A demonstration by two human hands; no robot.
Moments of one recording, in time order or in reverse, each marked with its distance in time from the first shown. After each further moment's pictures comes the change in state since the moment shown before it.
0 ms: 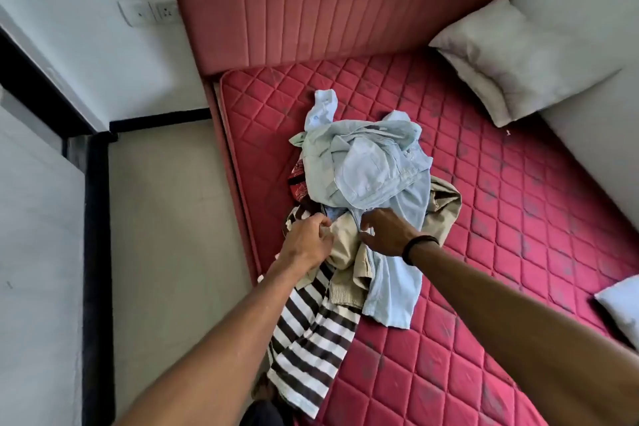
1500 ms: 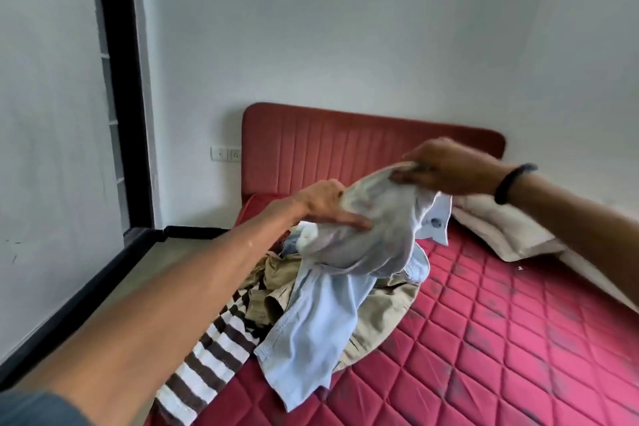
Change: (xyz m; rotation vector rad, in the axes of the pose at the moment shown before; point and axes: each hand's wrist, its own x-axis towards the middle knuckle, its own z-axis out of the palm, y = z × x) left_hand -0.069 0.163 0.203 0.326 0.227 0.475; right_hand -0.231 0.245 -0.078 -0.395 0.768 -0.719
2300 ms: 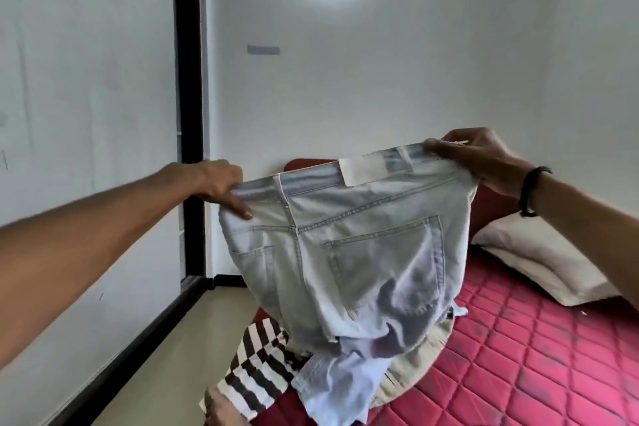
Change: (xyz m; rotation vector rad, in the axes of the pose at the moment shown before) left_hand -0.199 0.017 -0.164 0.857 0.101 -0.507; right_hand -0.033 0.000 -0.046 0.989 0.422 0.292
